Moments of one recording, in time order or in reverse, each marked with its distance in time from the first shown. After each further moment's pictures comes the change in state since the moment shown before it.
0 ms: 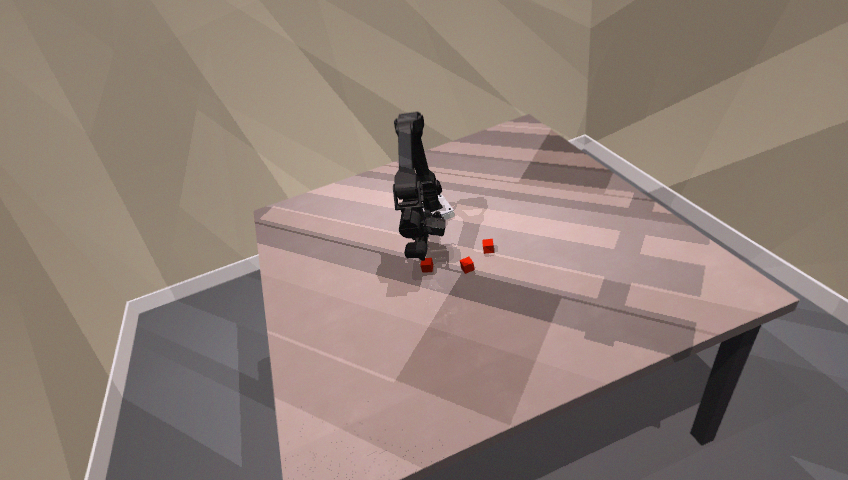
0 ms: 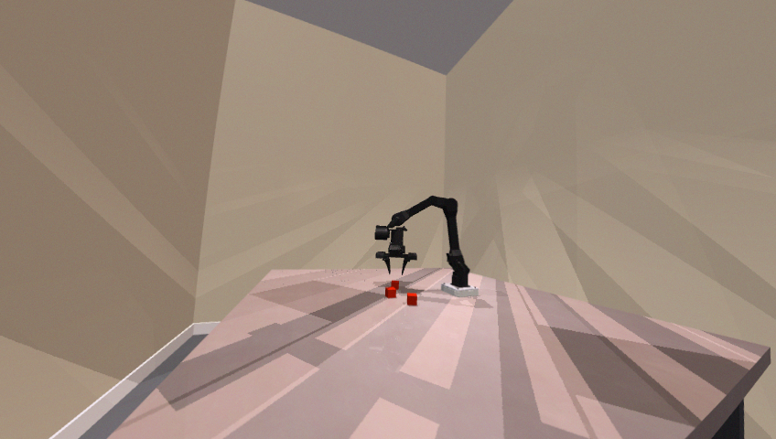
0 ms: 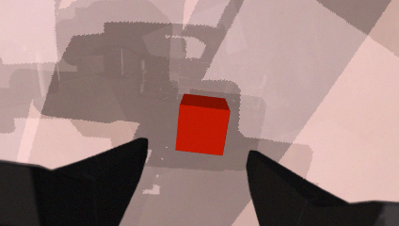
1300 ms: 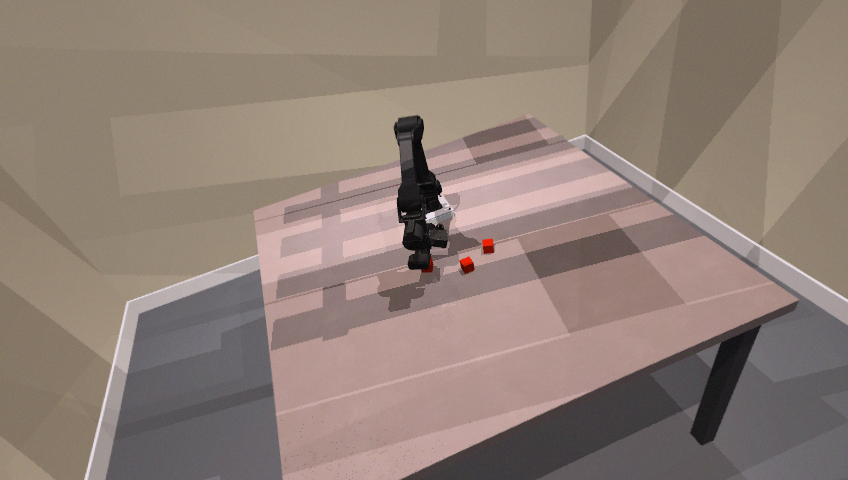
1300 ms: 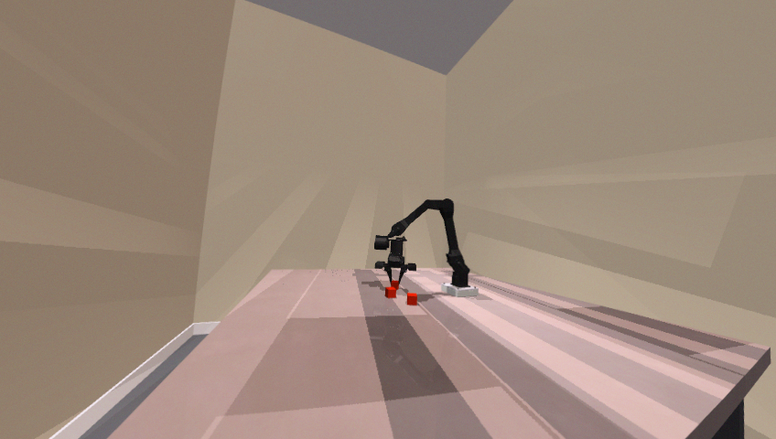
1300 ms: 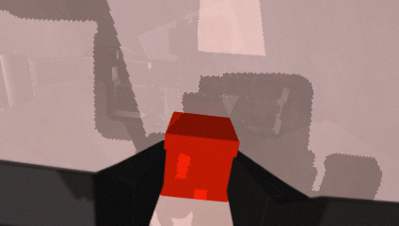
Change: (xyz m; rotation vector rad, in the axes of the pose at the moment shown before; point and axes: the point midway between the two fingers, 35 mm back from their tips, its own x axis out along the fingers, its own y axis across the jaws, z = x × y) arm 0.049 -0.001 0.000 0.000 -0.001 -0.010
